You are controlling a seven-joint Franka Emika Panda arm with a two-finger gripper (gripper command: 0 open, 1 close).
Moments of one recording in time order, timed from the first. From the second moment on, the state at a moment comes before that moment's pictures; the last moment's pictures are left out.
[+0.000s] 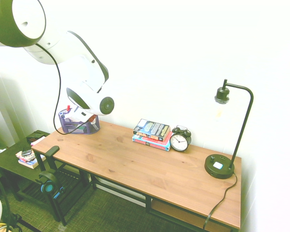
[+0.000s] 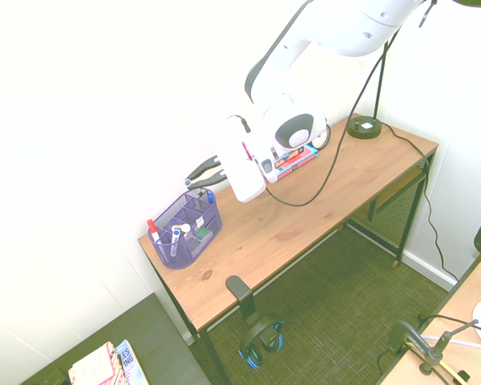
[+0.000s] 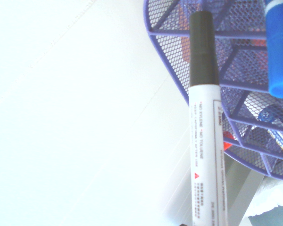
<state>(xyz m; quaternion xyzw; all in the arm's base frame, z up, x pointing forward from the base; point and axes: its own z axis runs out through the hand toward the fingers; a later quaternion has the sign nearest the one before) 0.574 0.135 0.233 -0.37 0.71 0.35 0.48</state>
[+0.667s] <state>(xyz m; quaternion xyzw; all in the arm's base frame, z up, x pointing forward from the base) 0.606 0.162 0.245 -0.38 0.69 0.36 0.50</state>
